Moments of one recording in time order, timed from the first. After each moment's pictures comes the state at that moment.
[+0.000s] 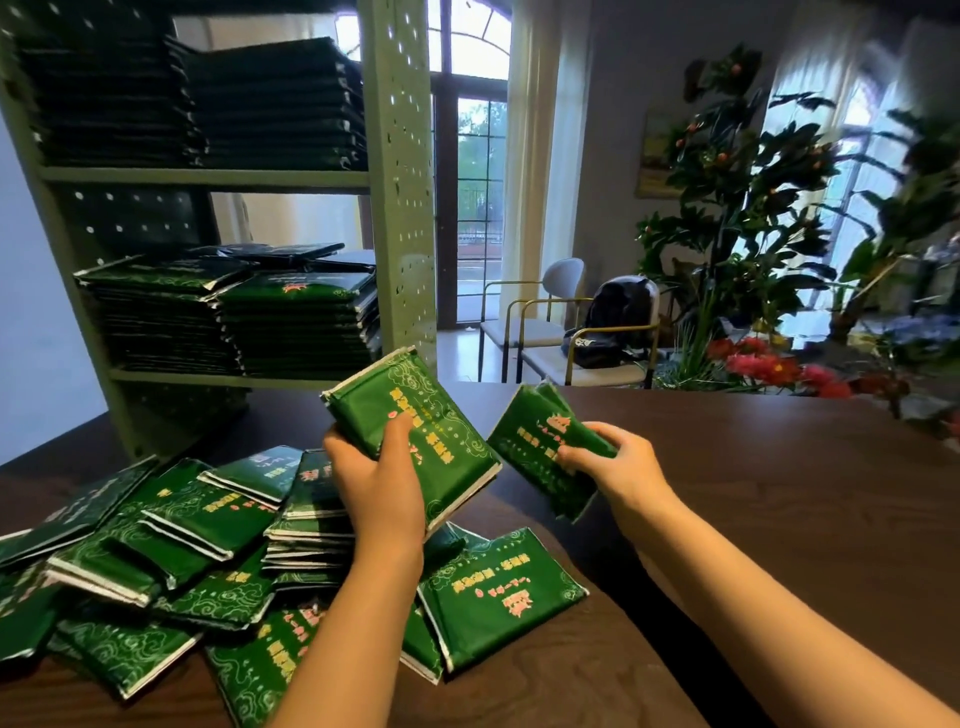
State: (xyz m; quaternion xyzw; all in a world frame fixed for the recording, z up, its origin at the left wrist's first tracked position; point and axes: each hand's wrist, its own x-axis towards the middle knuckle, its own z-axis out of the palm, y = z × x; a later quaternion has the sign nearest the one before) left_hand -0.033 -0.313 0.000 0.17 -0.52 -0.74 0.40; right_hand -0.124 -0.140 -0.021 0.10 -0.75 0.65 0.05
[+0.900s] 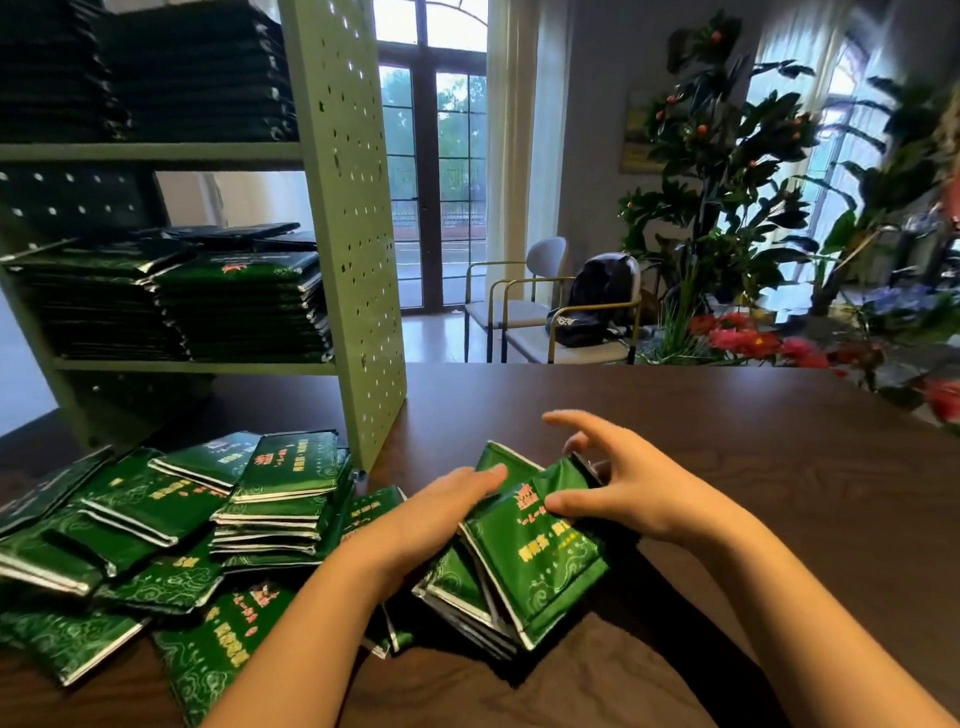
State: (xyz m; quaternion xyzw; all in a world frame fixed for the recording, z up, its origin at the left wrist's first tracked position) left_hand -0.028 -0.286 -0.021 0.00 -0.77 -0.63 -0.11; right_hand -0.079 -0.083 0.002 0.27 -0.88 0.39 -0.03
